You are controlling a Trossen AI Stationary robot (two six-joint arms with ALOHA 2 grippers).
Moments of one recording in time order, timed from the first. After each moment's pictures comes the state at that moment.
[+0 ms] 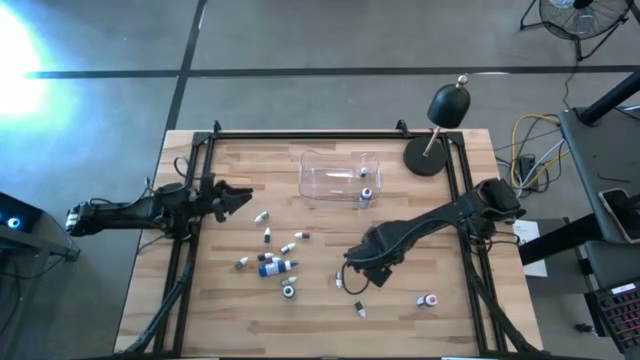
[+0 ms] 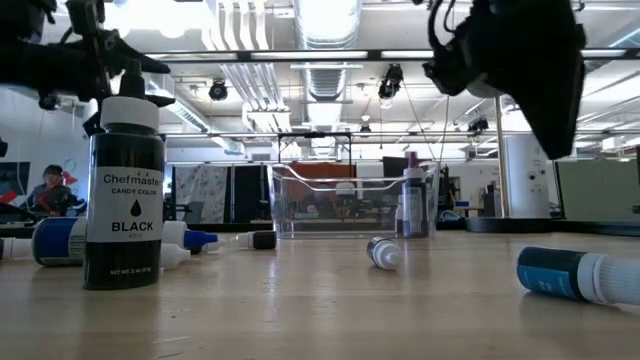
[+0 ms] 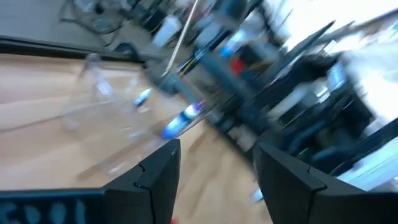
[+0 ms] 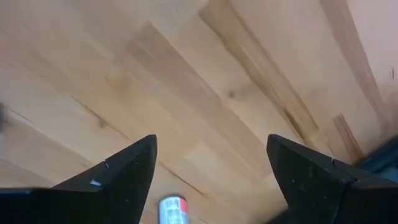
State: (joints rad) left arm 0.06 0.22 0.18 -0.06 -0.22 -0.76; right arm 0.32 1.85 1.44 -1.33 -0.05 1.08
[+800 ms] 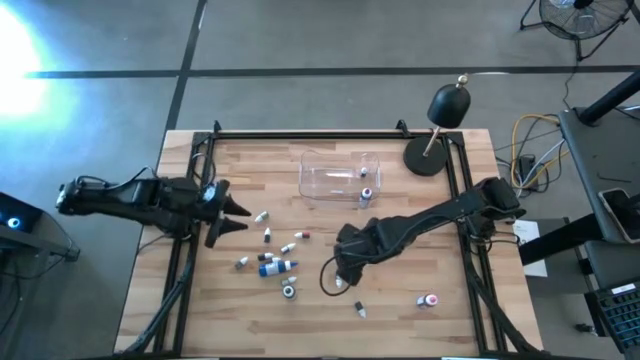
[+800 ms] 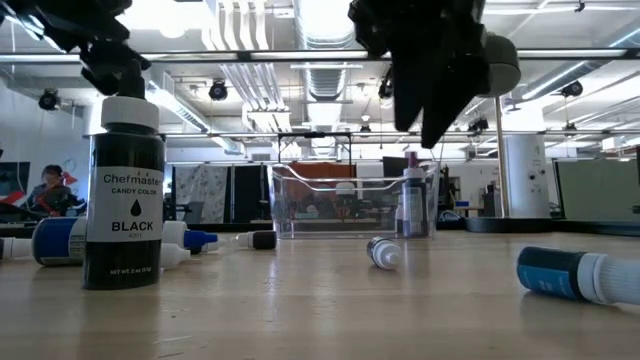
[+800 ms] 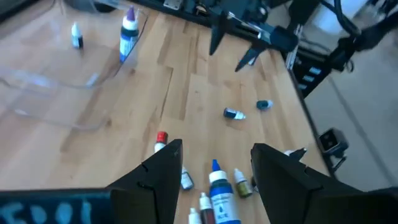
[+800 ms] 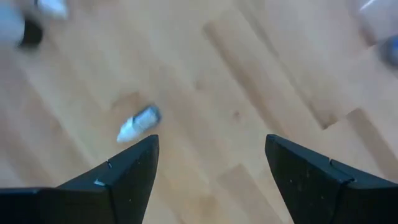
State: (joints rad) left arm -0.11 0.57 0.59 -0.52 0.00 -0.34; right arm 0.31 1.84 1.49 -0.96 0.20 0.95
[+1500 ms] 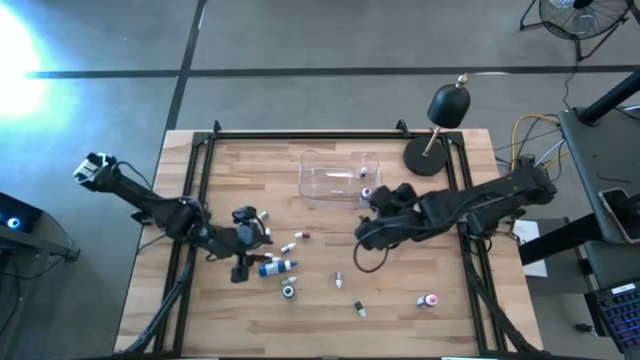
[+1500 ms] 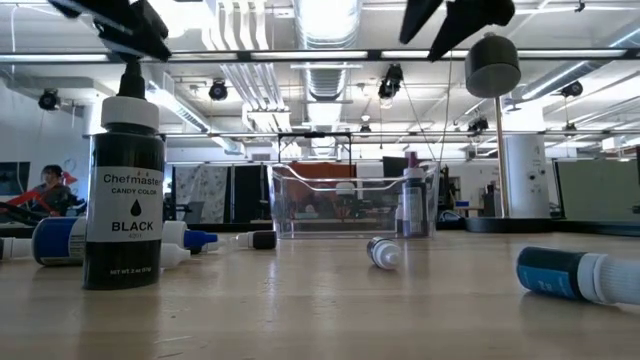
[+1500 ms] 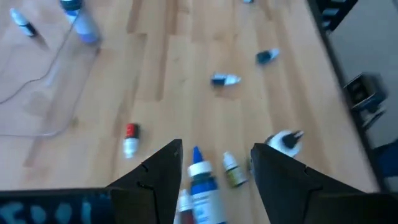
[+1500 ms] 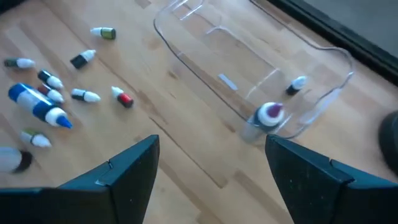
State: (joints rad) left arm -0.50 1.06 0.86 -0.51 -0.31 -0.41; right arm 0.31 1.52 1.45 -1.10 0.61 1.00
